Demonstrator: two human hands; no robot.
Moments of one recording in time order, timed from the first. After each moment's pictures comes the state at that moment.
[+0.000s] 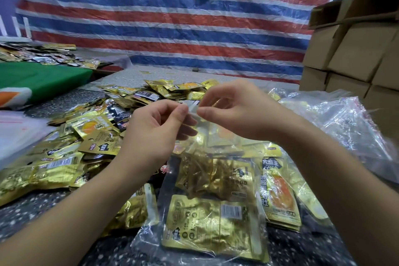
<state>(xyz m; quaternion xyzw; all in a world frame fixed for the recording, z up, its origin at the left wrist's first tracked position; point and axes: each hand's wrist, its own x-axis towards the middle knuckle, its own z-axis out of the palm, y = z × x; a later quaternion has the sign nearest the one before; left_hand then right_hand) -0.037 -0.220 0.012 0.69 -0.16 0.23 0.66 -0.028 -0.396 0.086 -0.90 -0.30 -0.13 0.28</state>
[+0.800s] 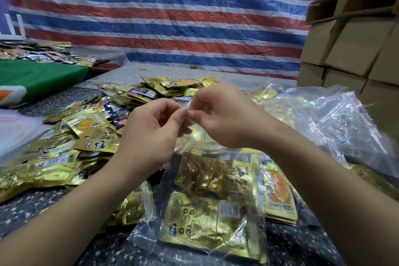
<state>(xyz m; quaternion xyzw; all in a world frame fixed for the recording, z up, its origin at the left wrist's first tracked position) -0.039 -0.222 0.008 0.74 -0.18 0.27 0.60 -0.035 -0.379 0.074 -0.93 -0.28 -0.14 0.21</state>
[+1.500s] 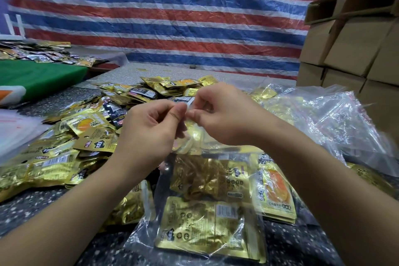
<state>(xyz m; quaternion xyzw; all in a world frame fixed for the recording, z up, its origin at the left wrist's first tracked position) -0.042 -0.223 0.012 0.73 -0.18 0.29 0.59 -0.038 -0.377 0.078 -0.94 -0.25 -0.12 0.22</state>
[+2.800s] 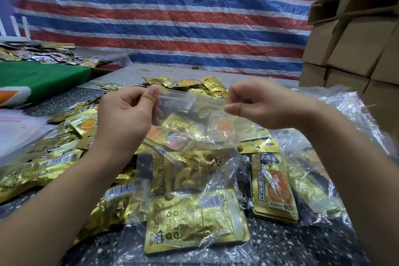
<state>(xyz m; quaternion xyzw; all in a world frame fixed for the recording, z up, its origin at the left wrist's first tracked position) -0.022 -0.195 0.018 0.70 -0.12 0.35 0.61 -0.013 -0.441 0.091 -0.93 -0.31 -0.08 0.18</state>
